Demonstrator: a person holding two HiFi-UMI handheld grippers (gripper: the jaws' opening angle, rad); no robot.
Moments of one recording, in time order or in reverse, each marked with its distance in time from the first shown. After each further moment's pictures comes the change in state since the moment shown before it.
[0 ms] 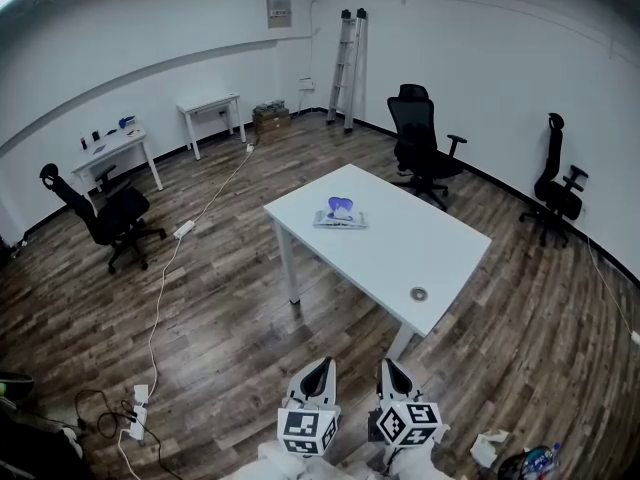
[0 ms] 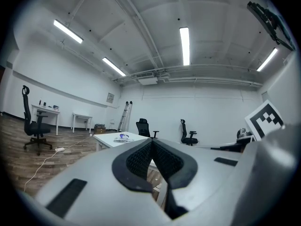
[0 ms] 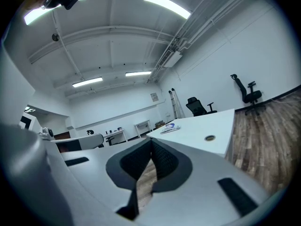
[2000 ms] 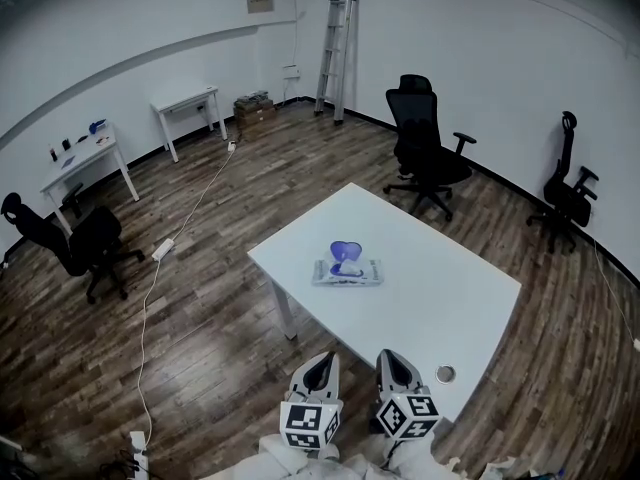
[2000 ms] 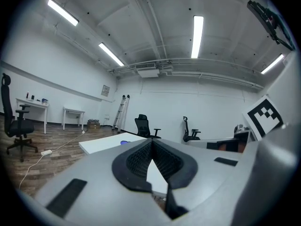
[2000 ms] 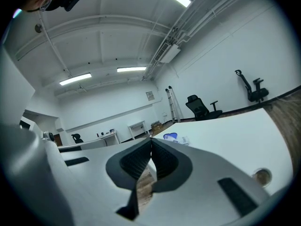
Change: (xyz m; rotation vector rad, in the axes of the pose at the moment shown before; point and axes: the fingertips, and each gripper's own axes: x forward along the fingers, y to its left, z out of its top) left arm 0.280 0.151 0.013 -0.022 0.069 -0.068; right arm 0.302 -0.051 0.074 0.021 0.011 -0.046
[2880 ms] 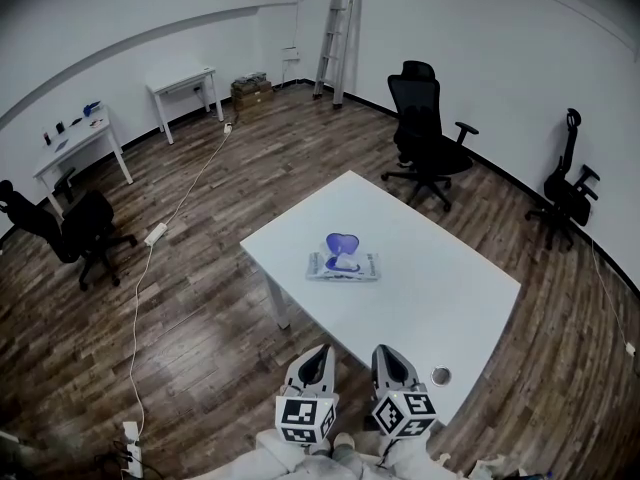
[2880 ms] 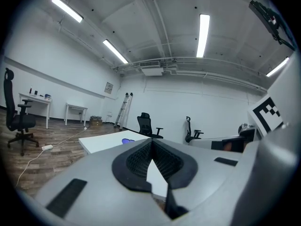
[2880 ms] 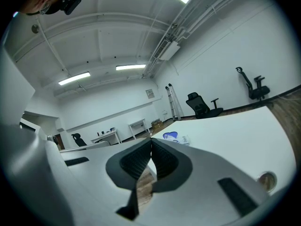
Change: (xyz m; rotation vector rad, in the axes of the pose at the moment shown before) left arm 0.025 0.014 -0.007 -0.044 0.020 0.030; right arm 0.020 -0.006 0.003 0.013 0.028 0.005
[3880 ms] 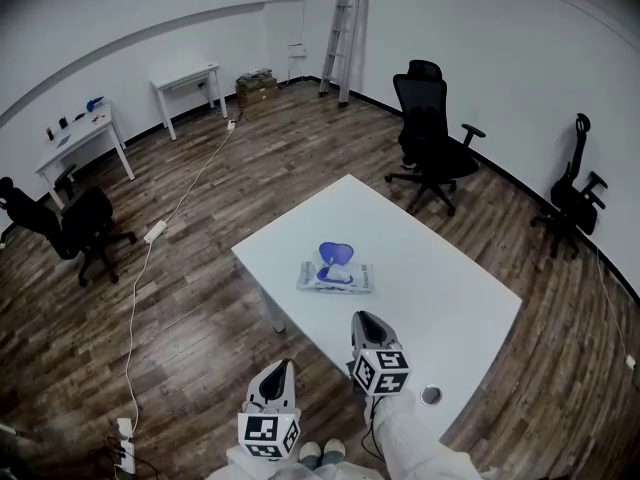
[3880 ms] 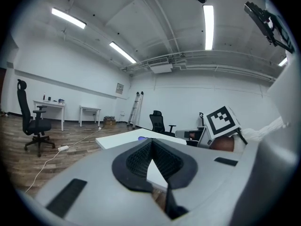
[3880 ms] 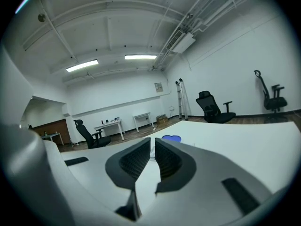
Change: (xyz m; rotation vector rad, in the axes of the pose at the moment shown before) left arm -0.011 0.049 -0.007 0.024 0.025 0.166; right arm 0.131 -0.035 0.009 -0.158 0.078 0.073
